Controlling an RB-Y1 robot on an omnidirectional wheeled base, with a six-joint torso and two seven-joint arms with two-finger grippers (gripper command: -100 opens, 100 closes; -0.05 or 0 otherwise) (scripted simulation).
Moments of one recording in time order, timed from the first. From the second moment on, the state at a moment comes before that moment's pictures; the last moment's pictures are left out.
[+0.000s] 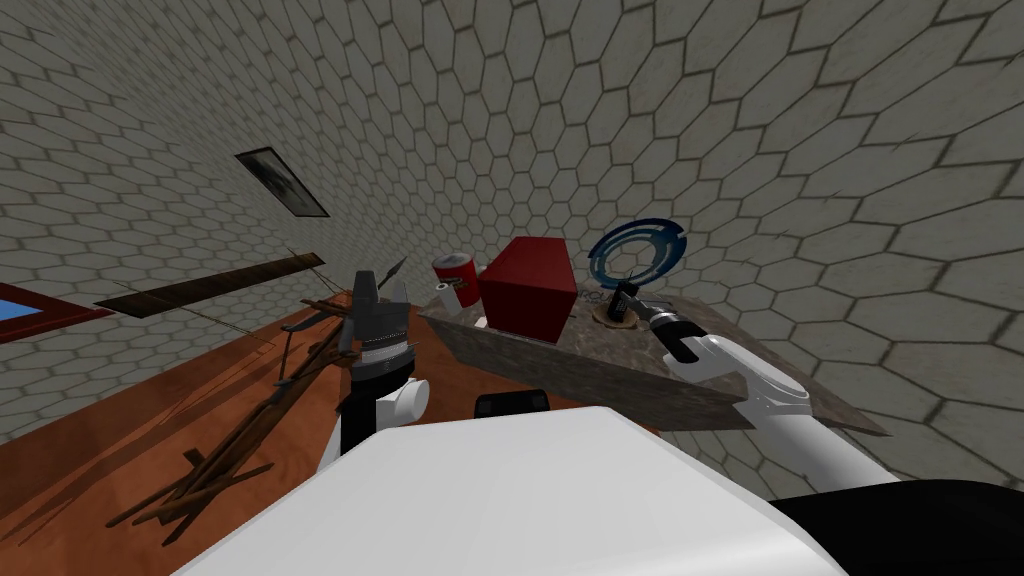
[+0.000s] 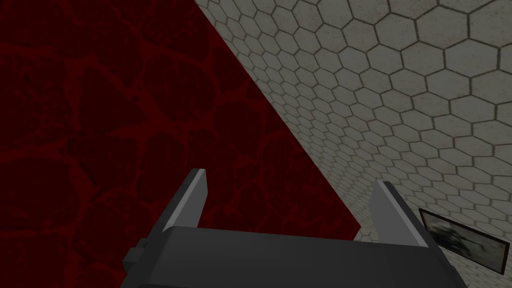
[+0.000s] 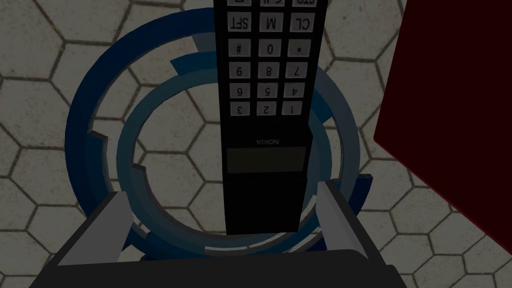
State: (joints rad) left arm 0.49 -0.02 -0.04 -2.37 -0.06 -0.47 -0.17; right arm 0.41 -0.88 -0.26 -1.83 0.46 0.24 0.26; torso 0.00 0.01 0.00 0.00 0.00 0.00
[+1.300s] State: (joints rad) left arm 0.49 -0.02 -0.04 -2.37 -0.06 -0.47 -0.17; right arm 0.42 -1.03 -0.29 -1.86 0.34 0.54 0.21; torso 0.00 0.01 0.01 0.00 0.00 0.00
